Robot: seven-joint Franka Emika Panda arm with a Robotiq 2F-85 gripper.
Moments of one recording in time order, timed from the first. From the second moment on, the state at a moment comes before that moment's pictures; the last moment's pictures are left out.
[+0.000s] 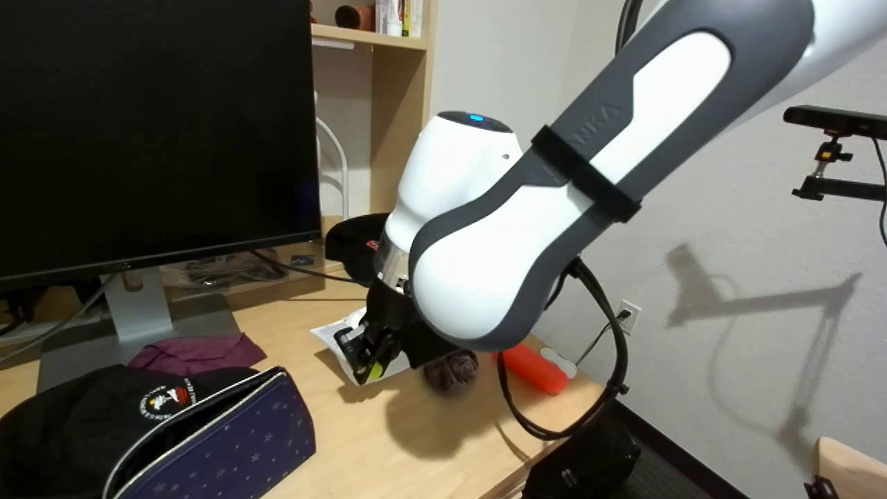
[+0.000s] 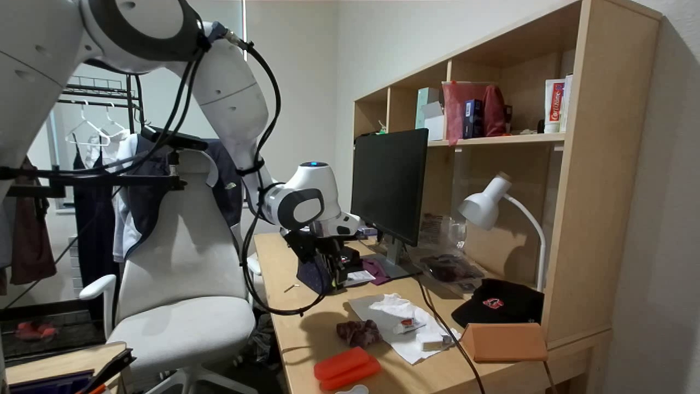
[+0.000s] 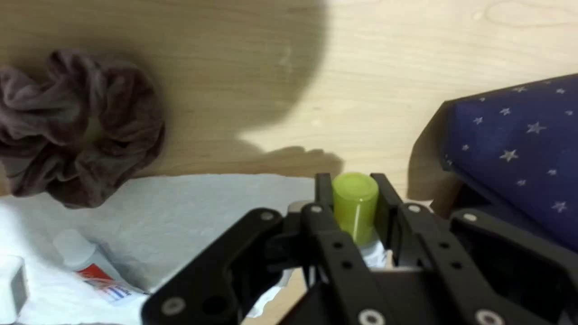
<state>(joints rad) 0.19 0.43 0.06 -2.15 0.05 2.89 0.30</state>
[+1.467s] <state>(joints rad) 0.25 0.63 -0.11 -1.75 0.10 2.47 0.63</state>
